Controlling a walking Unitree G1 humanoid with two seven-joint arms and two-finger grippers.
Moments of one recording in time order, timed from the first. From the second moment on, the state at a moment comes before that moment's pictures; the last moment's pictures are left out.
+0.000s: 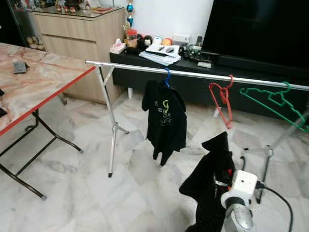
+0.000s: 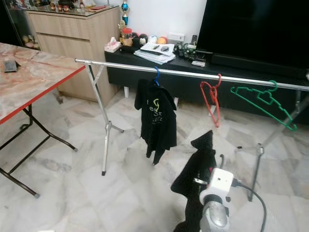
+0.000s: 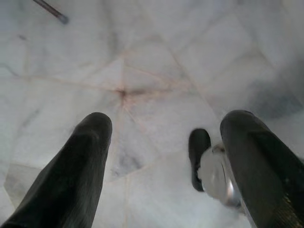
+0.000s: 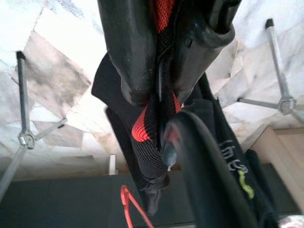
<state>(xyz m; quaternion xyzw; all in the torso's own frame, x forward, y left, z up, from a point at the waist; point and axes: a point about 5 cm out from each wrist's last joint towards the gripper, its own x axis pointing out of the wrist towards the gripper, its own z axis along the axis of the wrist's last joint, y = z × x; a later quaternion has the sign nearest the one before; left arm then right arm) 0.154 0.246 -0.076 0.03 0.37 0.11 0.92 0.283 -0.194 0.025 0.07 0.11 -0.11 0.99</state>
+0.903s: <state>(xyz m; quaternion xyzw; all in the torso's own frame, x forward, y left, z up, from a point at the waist) 0.144 0.242 -0.081 0.03 0.39 0.11 0.91 0.283 -0.198 0.018 0.06 0.14 -0.13 0.98</state>
